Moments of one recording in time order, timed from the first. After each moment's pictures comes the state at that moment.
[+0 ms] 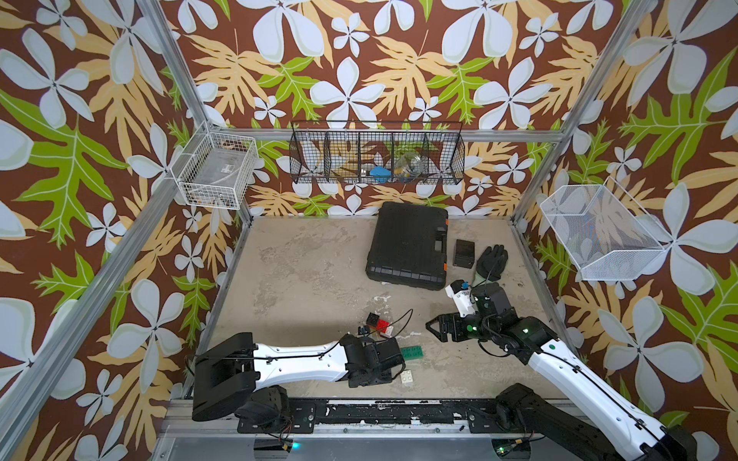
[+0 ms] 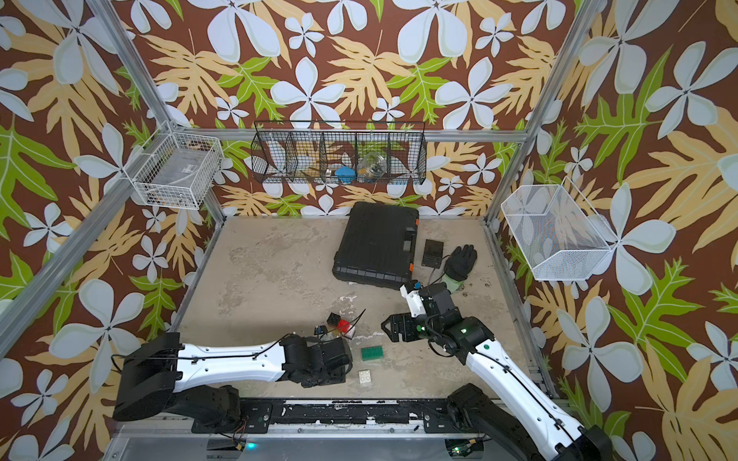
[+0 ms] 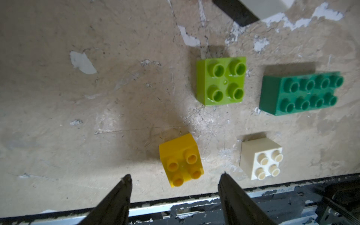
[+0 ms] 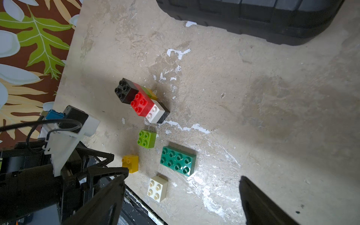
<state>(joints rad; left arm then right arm) -1.25 1.45 0.82 -0.69 -0.11 -1.35 0.47 0.91 0.70 -0.67 -0.33 0.37</state>
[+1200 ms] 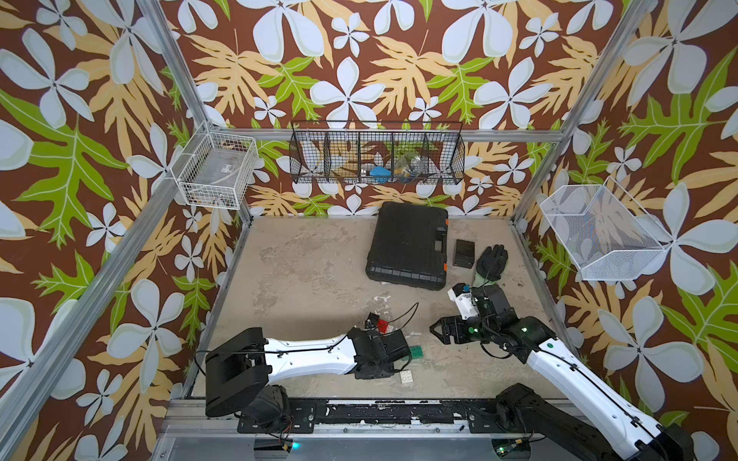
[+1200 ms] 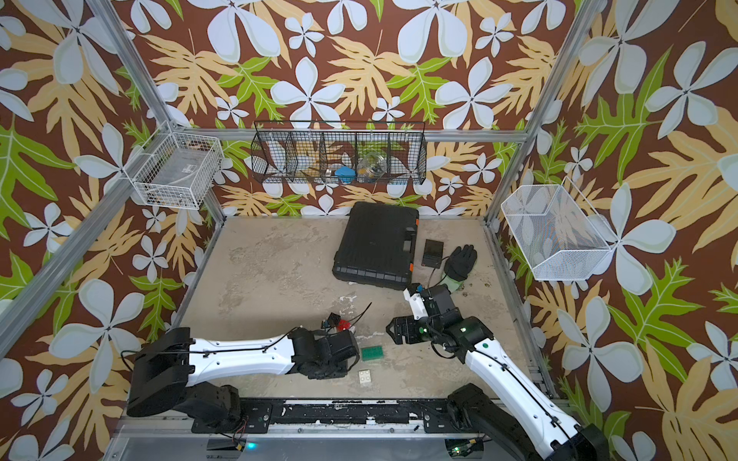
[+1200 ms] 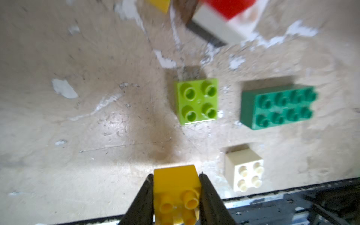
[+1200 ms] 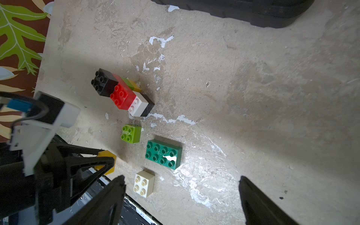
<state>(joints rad) -1.20 1.50 0.96 -0.75 -0.14 -1.27 0.44 0.92 0.69 -0.71 -0.31 0.33</state>
